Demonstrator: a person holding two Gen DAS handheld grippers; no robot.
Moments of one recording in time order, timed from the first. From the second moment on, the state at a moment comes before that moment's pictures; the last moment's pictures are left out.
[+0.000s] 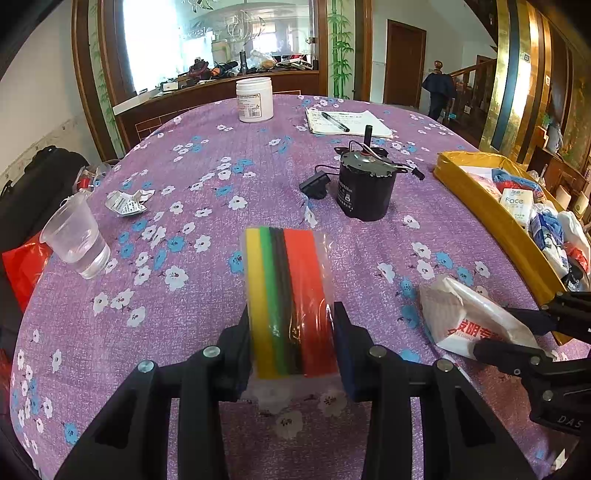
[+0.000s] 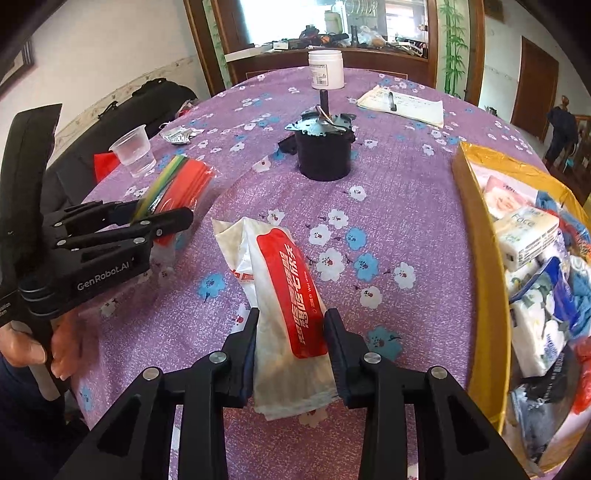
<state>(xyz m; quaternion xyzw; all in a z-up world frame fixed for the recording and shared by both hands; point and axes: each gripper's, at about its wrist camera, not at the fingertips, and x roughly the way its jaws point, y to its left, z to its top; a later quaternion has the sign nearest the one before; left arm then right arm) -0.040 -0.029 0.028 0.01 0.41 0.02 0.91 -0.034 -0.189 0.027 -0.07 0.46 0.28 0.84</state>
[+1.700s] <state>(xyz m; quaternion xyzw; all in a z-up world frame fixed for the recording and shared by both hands) 0.035 -0.301 0.064 0.09 0.40 -0.20 0.89 -0.004 -0.468 0.079 0.20 0.36 0.08 0.91</state>
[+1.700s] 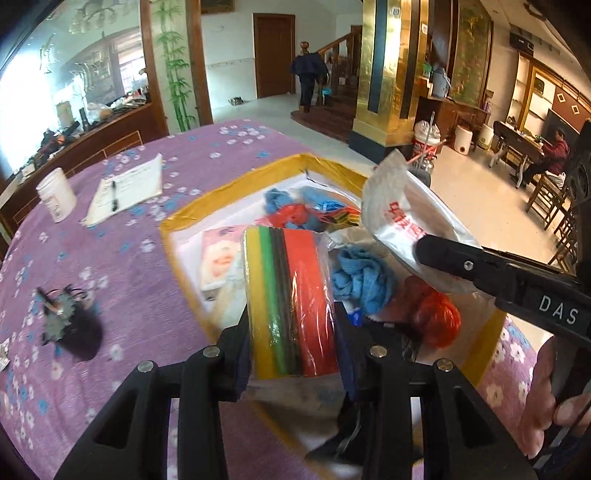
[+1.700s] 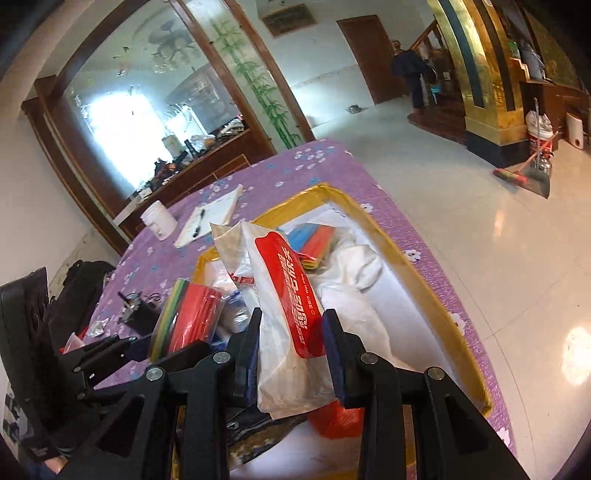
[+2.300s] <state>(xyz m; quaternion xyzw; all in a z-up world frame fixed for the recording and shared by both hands) 0.037 -0.323 0.038 0.11 0.36 -0.20 0.90 0.024 -0.466 0.045 0.19 0.36 0.09 0.91</state>
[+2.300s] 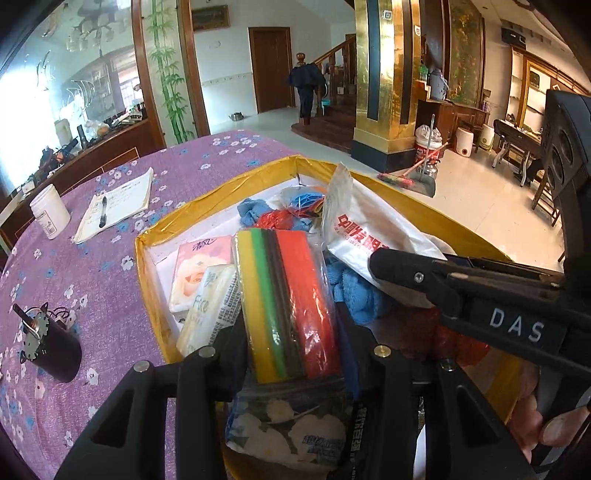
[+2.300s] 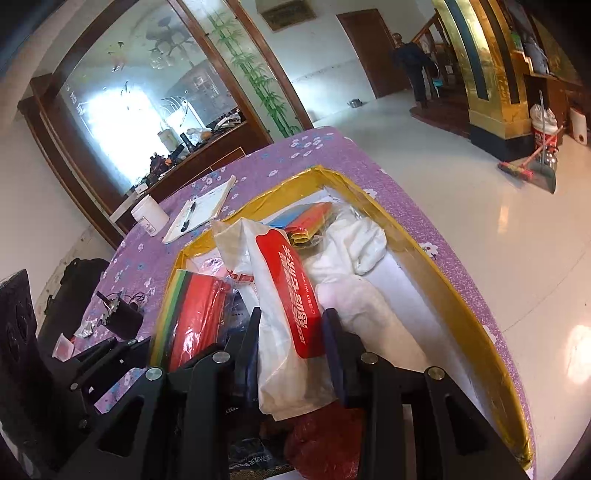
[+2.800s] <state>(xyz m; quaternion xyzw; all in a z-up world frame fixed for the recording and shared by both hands) 0.025 -0.318 0.044 0.10 0.33 -0.20 0.92 0.013 -0.458 0.060 0.14 0.33 0.05 0.93</state>
